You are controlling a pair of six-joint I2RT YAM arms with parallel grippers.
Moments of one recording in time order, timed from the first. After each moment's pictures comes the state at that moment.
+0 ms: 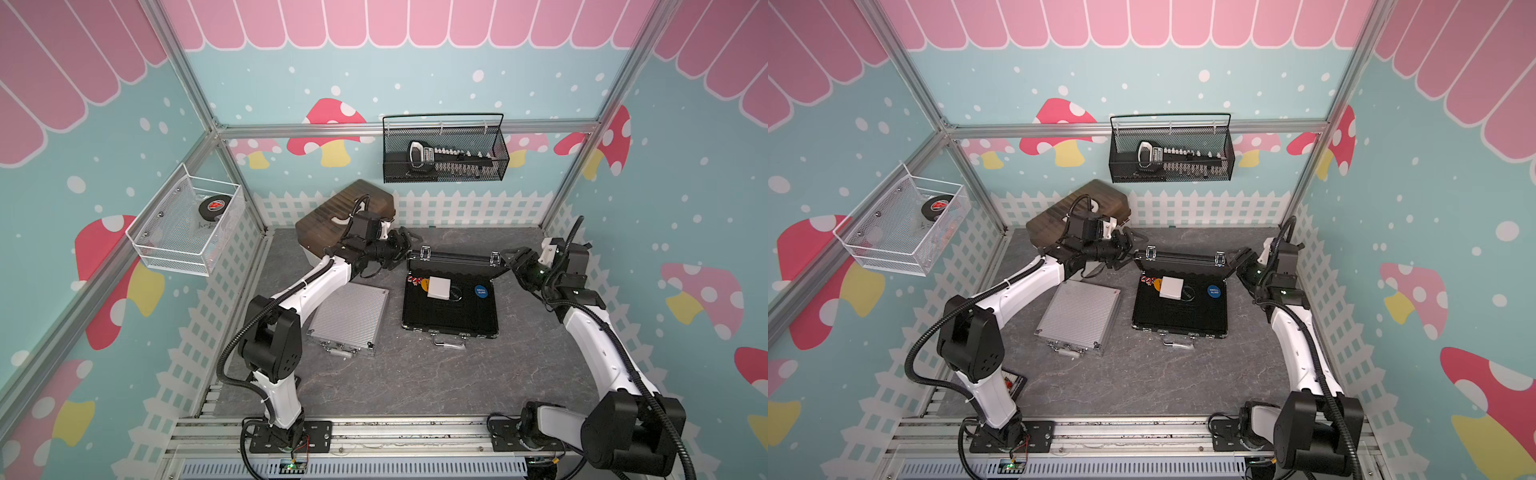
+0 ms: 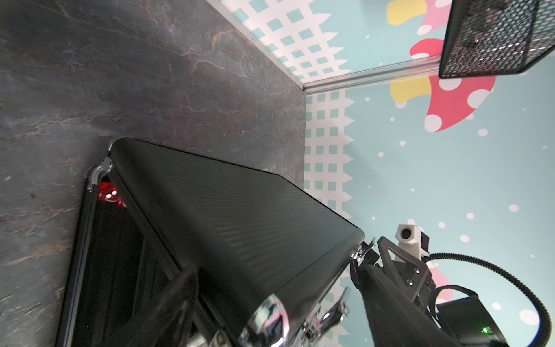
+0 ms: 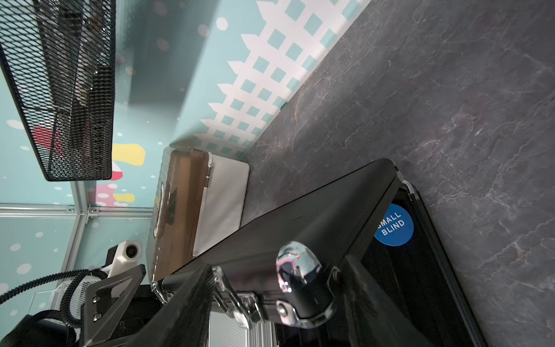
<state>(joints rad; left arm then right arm) -0.45 1.84 1.54 -0.19 0.53 -1.05 -0.11 1.24 0.99 -0.24 -0.45 0.86</state>
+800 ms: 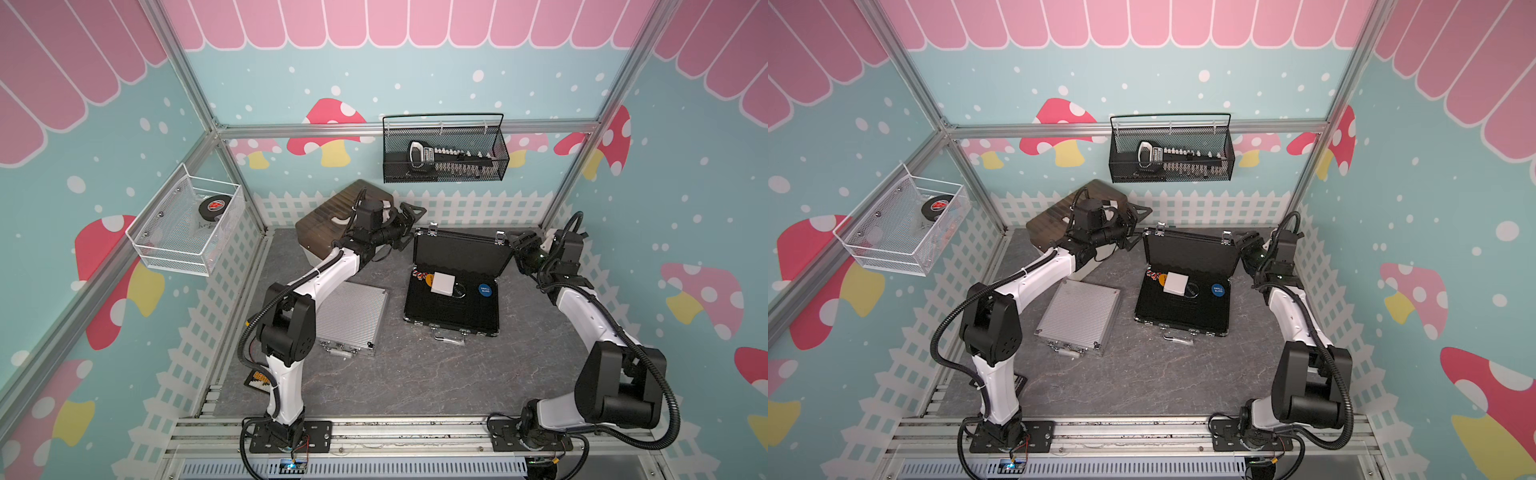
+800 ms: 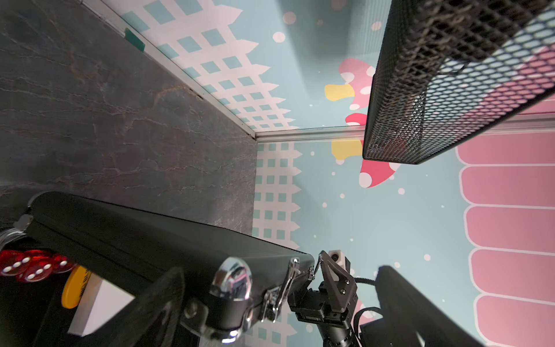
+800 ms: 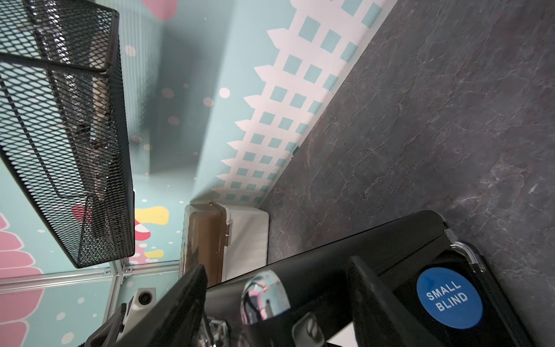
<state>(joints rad) -0.43 1.99 1.70 0.05 0.48 -1.28 -0.16 1.47 1.05 0.03 -0.42 1.06</state>
